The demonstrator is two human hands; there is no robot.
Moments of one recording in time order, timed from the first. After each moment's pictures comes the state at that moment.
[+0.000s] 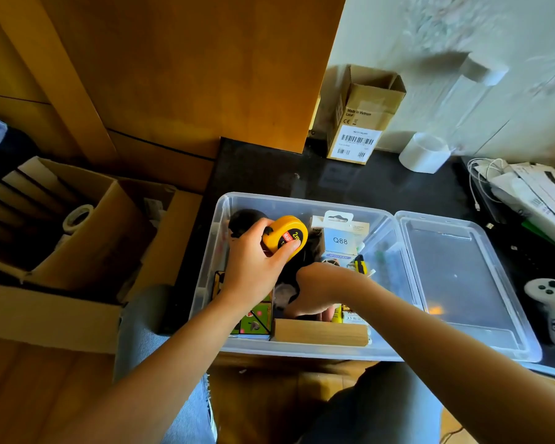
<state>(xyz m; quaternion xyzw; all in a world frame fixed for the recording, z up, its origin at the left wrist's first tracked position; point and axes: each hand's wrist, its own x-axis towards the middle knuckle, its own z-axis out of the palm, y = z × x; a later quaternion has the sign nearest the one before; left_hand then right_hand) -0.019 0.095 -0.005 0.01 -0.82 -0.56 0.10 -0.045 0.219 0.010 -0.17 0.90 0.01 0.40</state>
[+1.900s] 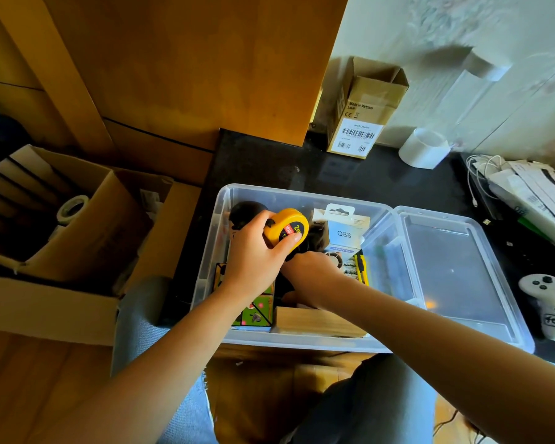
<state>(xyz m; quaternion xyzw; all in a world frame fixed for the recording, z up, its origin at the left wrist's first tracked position) -0.022 0.094 -0.009 0.01 -0.82 -0.56 0.10 -0.041 0.209 -0.010 -0.30 0.92 0.14 0.20</state>
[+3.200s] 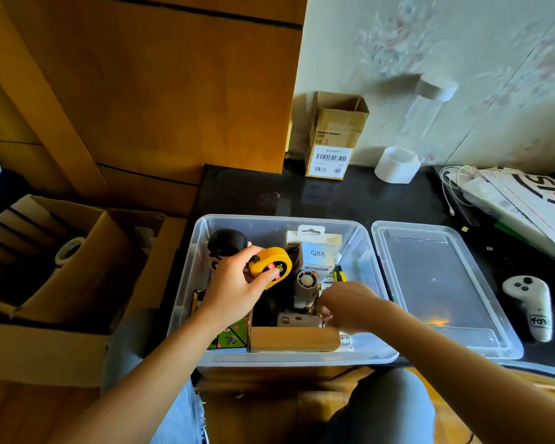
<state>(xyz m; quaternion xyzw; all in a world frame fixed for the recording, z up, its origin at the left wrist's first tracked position) -0.014 0.094 -0.008 -0.11 -0.82 -0.56 0.05 -0.026 0.299 0.001 -0.24 0.93 0.13 0.26</state>
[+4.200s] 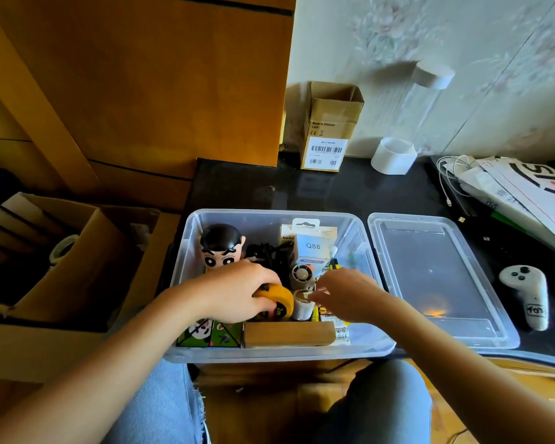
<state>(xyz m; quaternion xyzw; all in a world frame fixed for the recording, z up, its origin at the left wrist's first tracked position) -0.025 0.088 0.028 -0.29 -0.89 -0.25 -0.26 -0.021 0.299 0.020 -0.15 0.96 -0.01 0.24</state>
